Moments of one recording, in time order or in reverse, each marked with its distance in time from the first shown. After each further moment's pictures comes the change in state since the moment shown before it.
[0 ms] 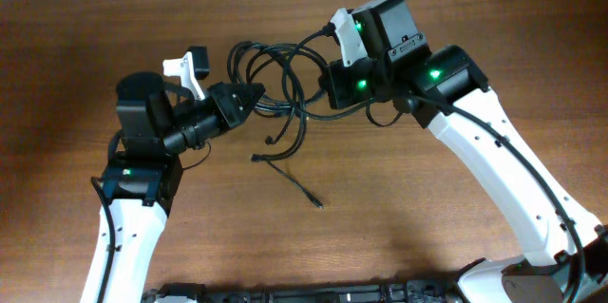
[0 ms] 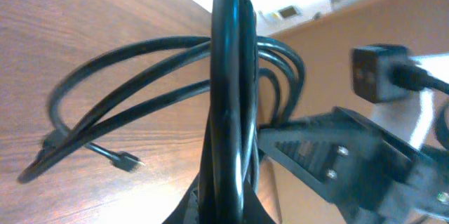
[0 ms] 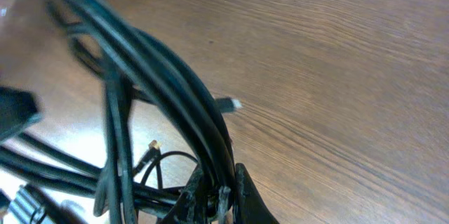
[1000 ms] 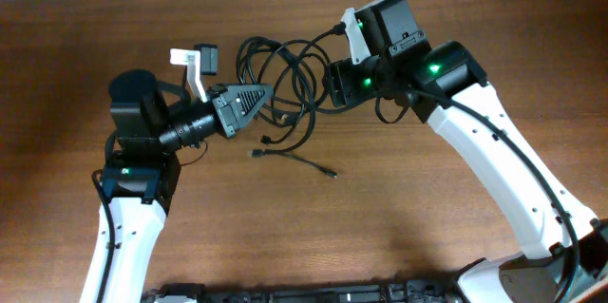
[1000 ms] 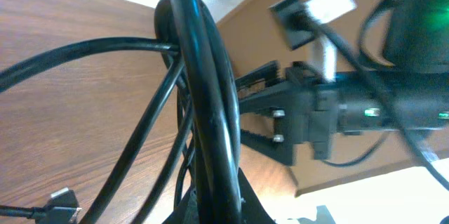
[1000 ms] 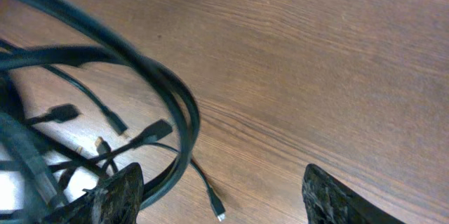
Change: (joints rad) left arm 0.014 0.009 -0.010 0.099 0.177 0.214; right arm -0.019 0.020 0.002 -0.024 0.100 -0.061
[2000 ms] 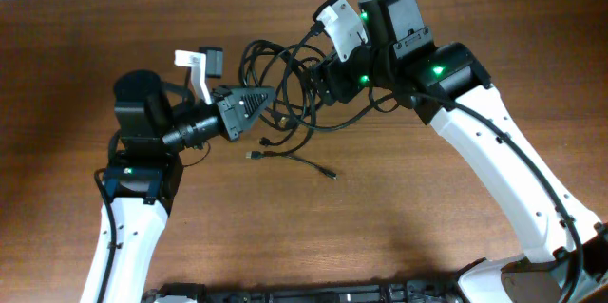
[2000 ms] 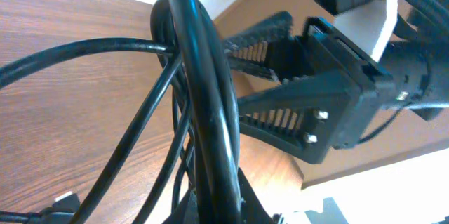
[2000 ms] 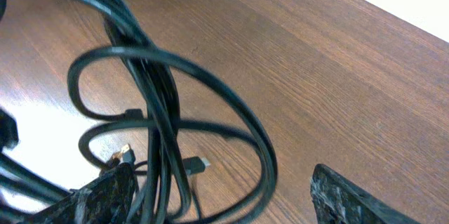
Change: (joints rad) left arm -0.026 0.000 0.000 -0.016 -0.005 0.049; right arm 0.000 -0.013 -0.001 0.158 -0.177 -0.305
